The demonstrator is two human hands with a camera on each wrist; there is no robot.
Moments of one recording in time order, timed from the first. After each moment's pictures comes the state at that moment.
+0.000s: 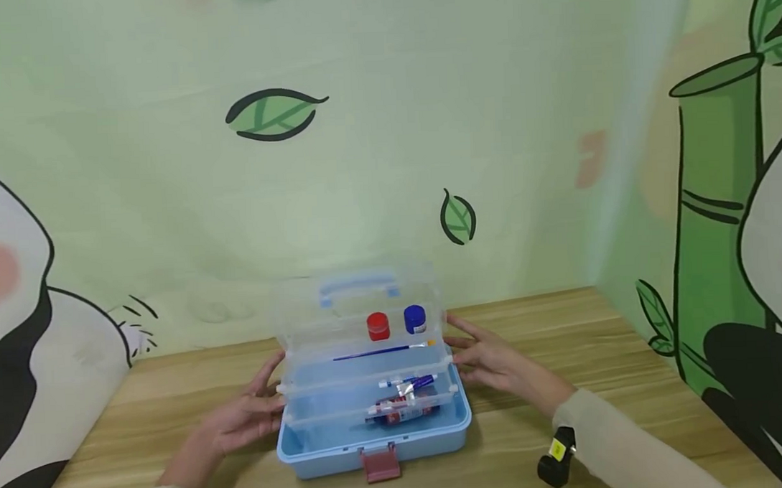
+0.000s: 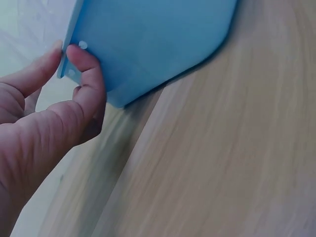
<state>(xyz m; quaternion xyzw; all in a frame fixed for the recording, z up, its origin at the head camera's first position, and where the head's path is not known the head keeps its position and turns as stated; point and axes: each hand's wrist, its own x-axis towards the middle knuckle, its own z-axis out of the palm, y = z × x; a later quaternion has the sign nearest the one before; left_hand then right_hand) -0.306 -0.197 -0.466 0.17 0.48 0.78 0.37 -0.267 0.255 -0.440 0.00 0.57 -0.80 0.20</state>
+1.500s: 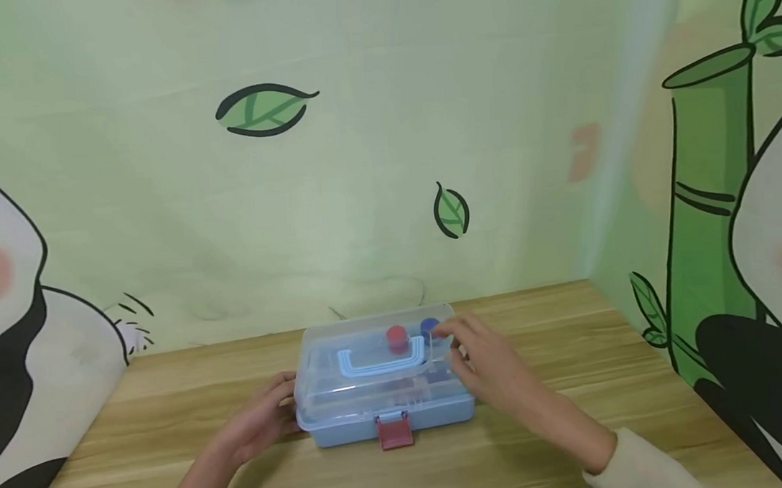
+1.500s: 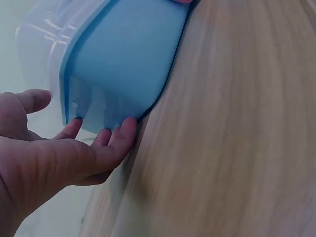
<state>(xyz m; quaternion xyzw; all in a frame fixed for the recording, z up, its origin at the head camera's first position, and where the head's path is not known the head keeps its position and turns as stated) -0.277 -0.144 -0.456 0.09 0.65 0.71 0.26 -0.187 0.230 -0.381 -0.25 0.89 -0.32 -0.22</state>
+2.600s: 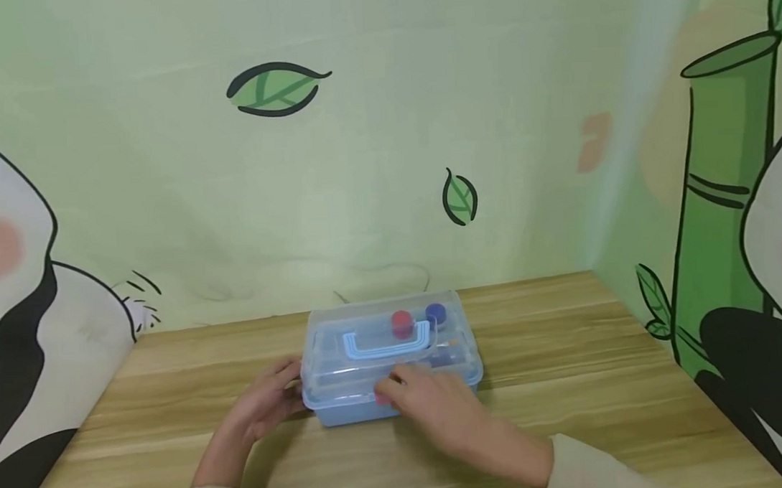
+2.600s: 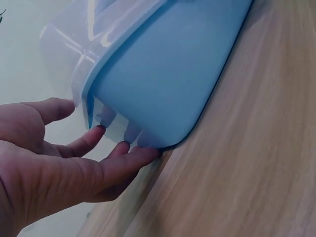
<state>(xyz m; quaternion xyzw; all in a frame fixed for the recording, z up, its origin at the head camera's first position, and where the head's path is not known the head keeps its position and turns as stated) -0.262 -0.141 -0.450 0.05 0.65 0.73 0.21 -0.165 0.150 -0.410 -0.38 0.87 -0.09 -0.30</state>
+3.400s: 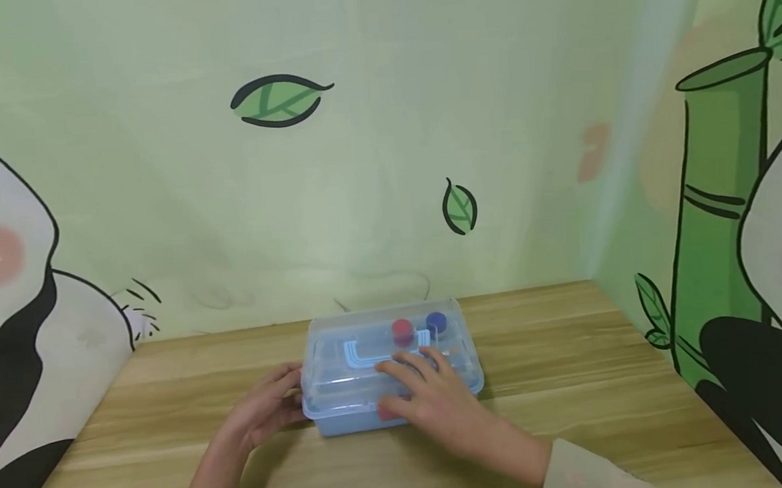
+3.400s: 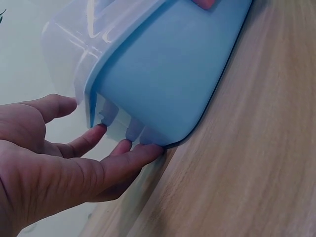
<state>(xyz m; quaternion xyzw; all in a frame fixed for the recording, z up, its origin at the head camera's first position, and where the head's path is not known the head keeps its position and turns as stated) -0.270 -0.145 -0.449 0.05 0.64 0.73 0.23 -0.193 0.166 -0.434 -0.44 0.82 -0.04 -0.36</state>
